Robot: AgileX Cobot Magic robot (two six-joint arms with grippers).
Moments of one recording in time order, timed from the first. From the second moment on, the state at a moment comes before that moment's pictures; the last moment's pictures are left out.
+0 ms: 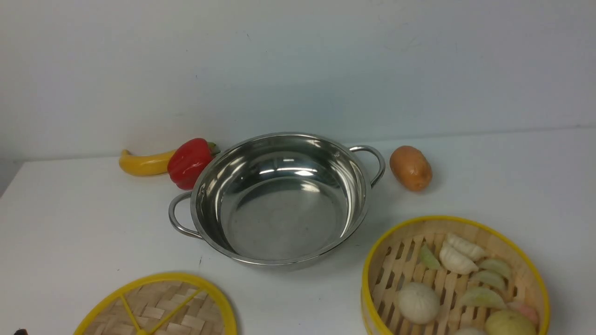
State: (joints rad) right arm 0.04 0.01 0.01 0.22 0.17 -0.11; left arm 0.10 0.00 0.01 0.06 0.21 -0.02
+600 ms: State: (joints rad) right arm 0.04 0.01 0.01 0.22 0.17 -0.11; left arm 0.10 0.00 0.01 0.04 0.21 -0.04
